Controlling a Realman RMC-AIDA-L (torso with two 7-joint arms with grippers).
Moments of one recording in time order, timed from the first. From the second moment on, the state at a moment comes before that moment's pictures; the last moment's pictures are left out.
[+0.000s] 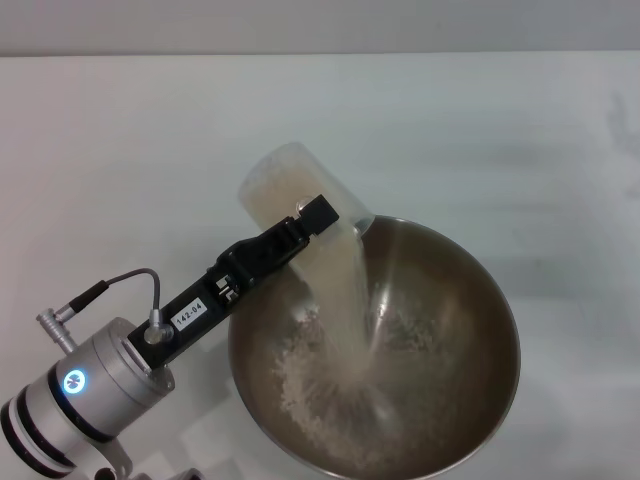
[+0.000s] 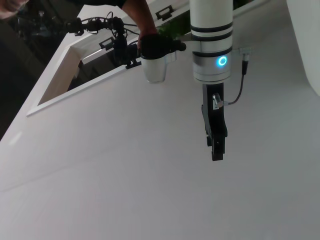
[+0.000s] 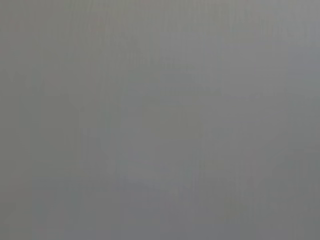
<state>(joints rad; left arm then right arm) -0.39 -2.08 -0.42 -0.28 2.67 1.63 1.67 0.48 2.04 -1.89 -0.11 0.61 -1.40 0.10</state>
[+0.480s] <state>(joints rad) -0.39 -2.08 -0.41 -0.27 2.68 1.63 1.79 0.49 2.04 -1.89 -0.10 0.61 -1.38 0.10</state>
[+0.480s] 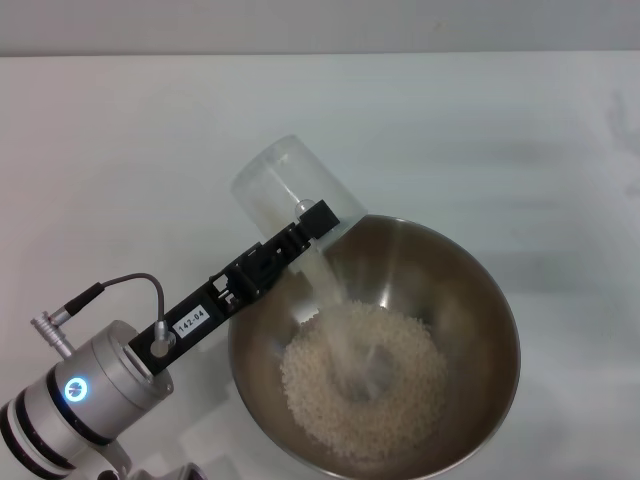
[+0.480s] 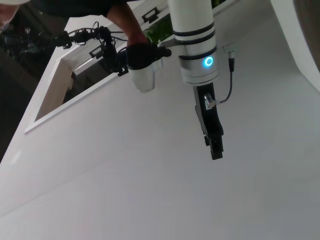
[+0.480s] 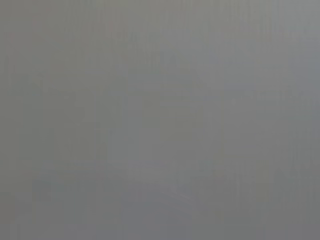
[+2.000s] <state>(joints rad) -0.28 -2.08 -0.59 -0.37 2.34 1.43 0.46 0.51 2.04 -1.93 -0.13 0.61 -1.33 0.20</state>
